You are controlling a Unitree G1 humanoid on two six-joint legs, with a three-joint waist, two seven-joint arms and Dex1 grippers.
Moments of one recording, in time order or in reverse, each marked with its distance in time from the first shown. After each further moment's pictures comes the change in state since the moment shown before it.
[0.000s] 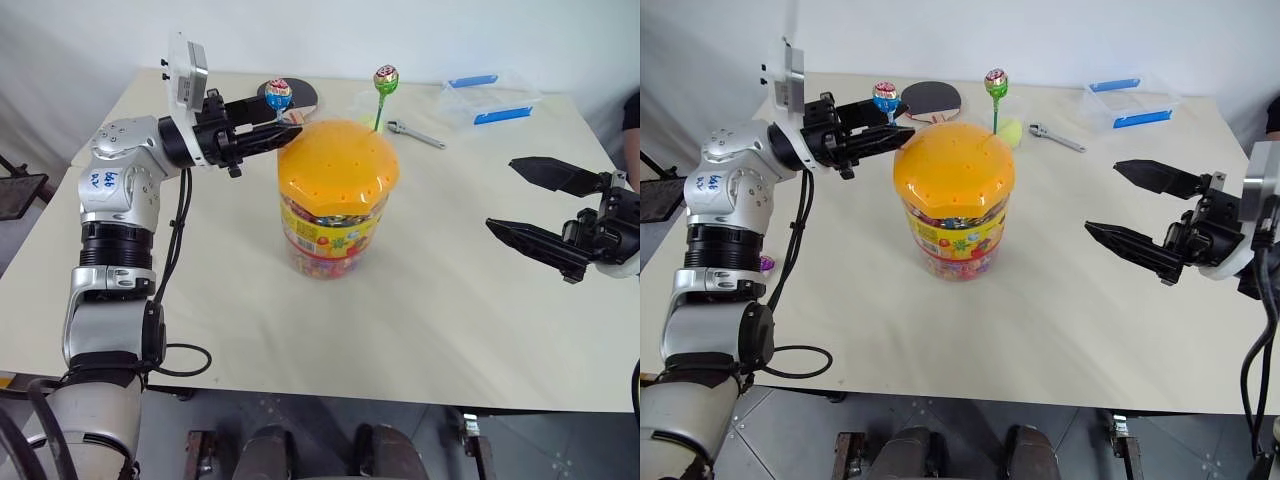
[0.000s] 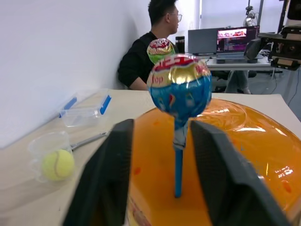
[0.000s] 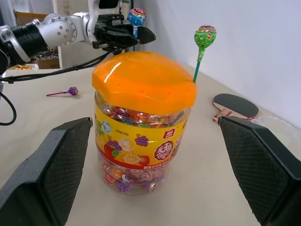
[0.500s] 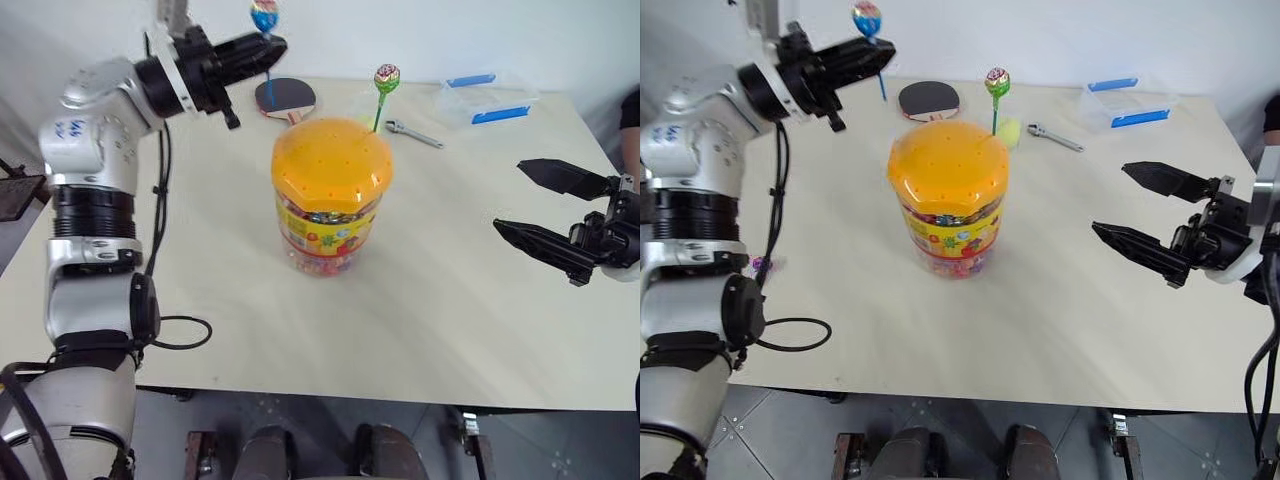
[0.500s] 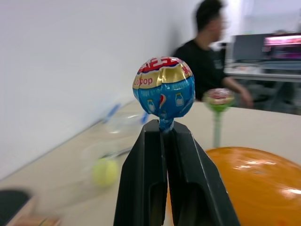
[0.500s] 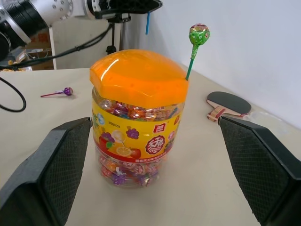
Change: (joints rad) left arm -0.147 0.077 0.029 -0.025 0.056 0.241 0.279; right arm 0.017 0.000 -0.007 0.007 0.007 -0.018 0.002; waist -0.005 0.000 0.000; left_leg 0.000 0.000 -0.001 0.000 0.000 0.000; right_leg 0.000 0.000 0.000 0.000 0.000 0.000
